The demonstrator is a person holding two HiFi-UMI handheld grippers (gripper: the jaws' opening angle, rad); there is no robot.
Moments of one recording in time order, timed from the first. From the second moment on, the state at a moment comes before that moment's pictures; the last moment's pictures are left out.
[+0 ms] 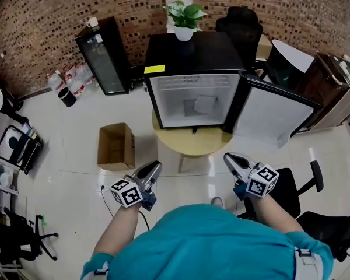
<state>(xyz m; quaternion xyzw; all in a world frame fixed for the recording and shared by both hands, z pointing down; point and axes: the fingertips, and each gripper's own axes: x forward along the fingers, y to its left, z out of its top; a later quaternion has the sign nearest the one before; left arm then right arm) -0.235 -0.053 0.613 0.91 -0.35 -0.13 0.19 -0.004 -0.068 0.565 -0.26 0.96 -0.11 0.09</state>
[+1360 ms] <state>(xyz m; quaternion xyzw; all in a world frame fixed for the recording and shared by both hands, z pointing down) -0.073 0.198 0.611 0.90 -0.40 -0.06 0.14 0.115 0.163 0.581 -0.17 0.98 -0.07 0.10</state>
